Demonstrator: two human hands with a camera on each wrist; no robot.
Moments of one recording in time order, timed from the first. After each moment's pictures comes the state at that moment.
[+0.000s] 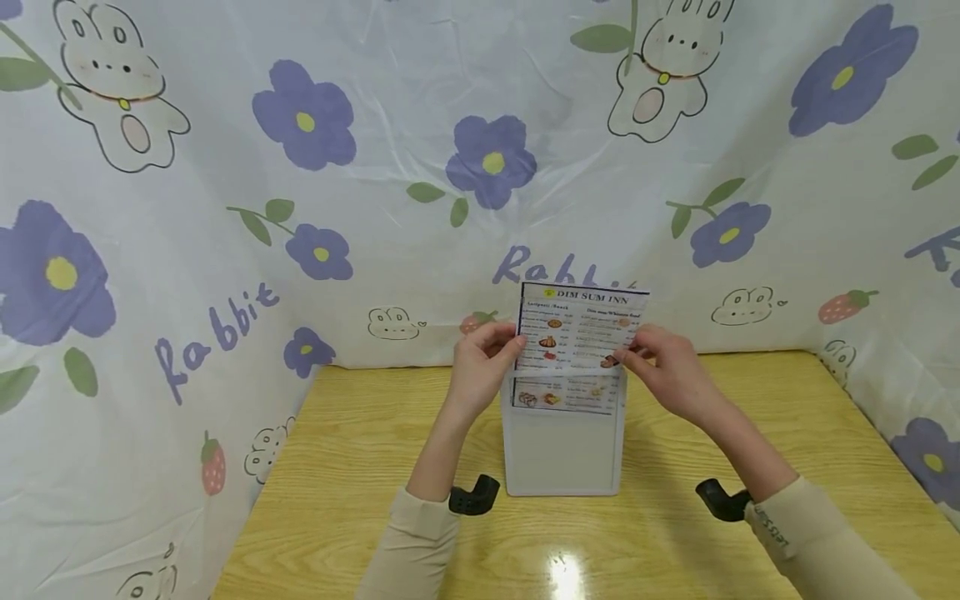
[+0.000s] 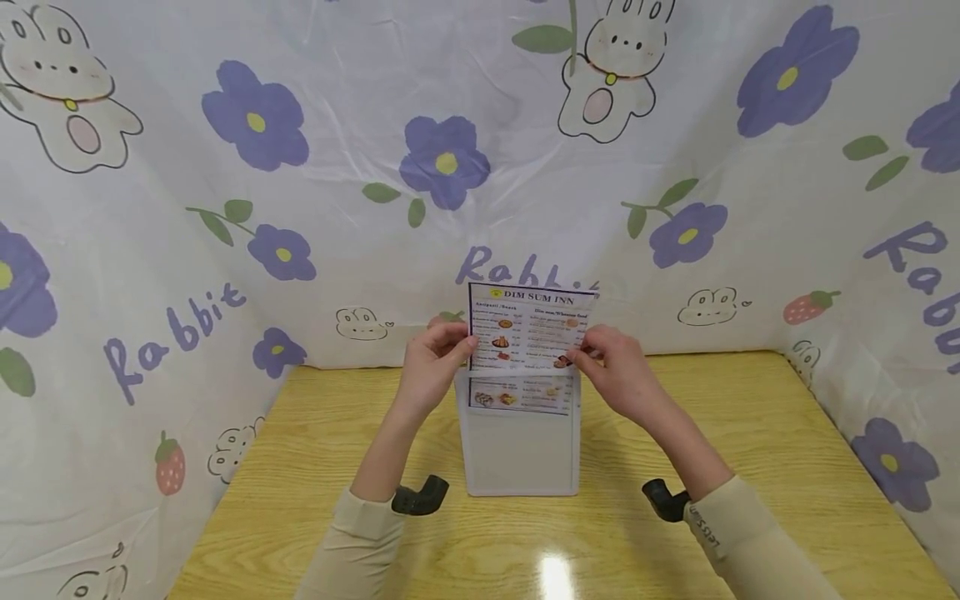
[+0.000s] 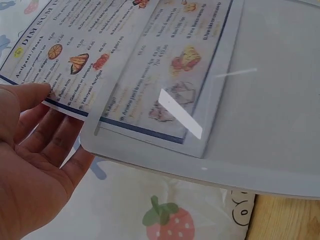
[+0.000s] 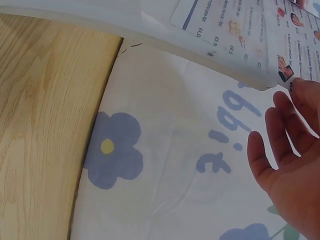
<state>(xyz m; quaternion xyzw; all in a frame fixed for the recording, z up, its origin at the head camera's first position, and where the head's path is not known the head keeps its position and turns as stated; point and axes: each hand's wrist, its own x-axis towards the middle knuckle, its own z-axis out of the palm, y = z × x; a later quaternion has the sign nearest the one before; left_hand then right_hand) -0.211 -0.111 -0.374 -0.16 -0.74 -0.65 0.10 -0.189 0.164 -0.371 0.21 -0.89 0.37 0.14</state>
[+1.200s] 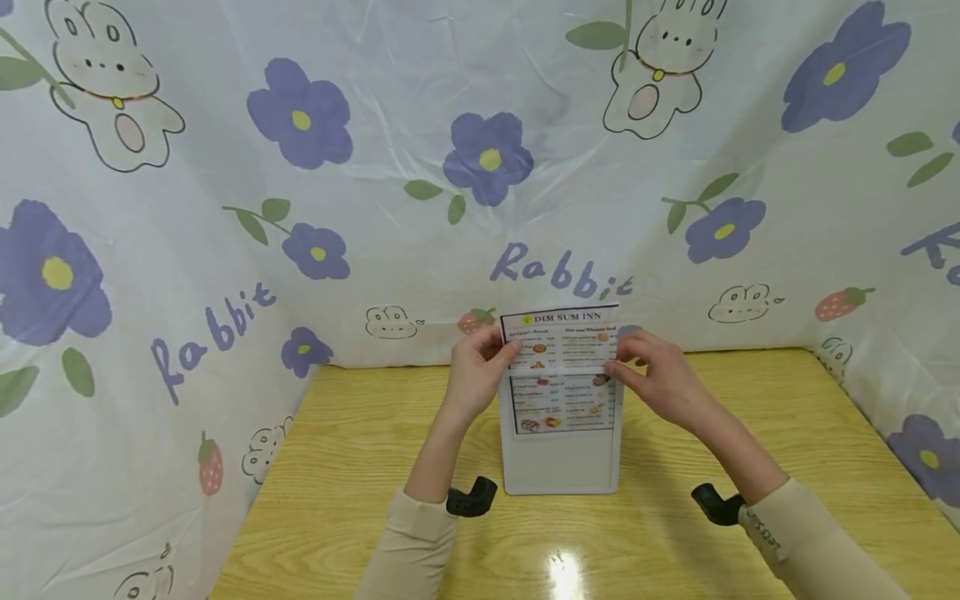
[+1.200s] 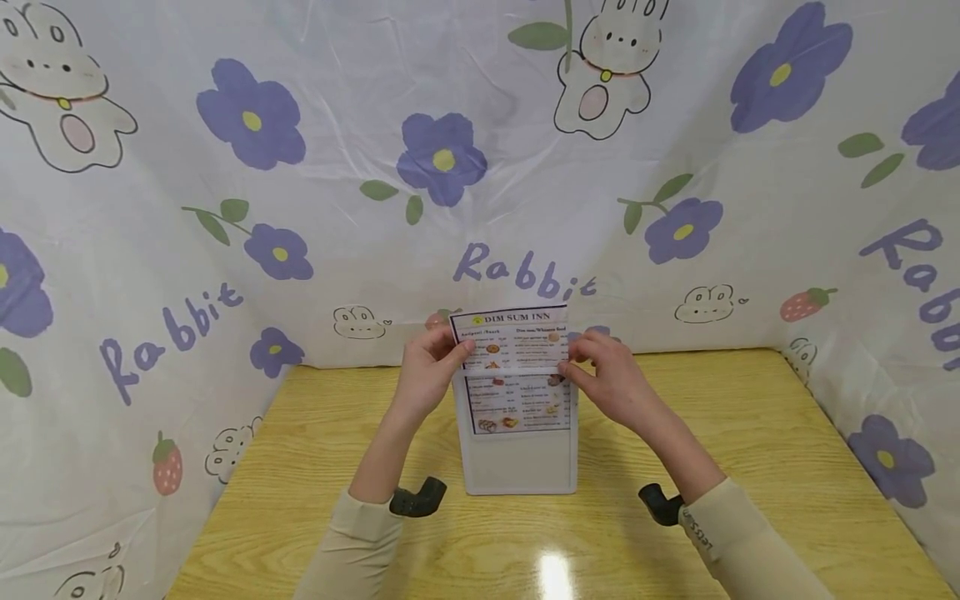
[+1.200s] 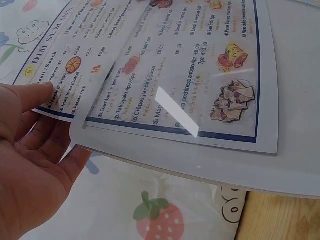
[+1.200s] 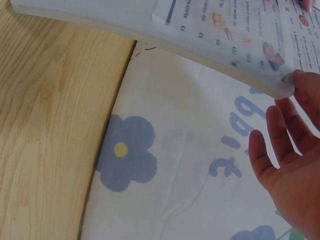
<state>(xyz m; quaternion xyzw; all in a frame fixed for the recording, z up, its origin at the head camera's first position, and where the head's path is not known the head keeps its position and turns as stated) -0.207 -0.115 -0.381 -0.18 -0.74 -0.64 0.10 -0.183 0.160 -0.385 0.22 -0.90 0.37 0.12</state>
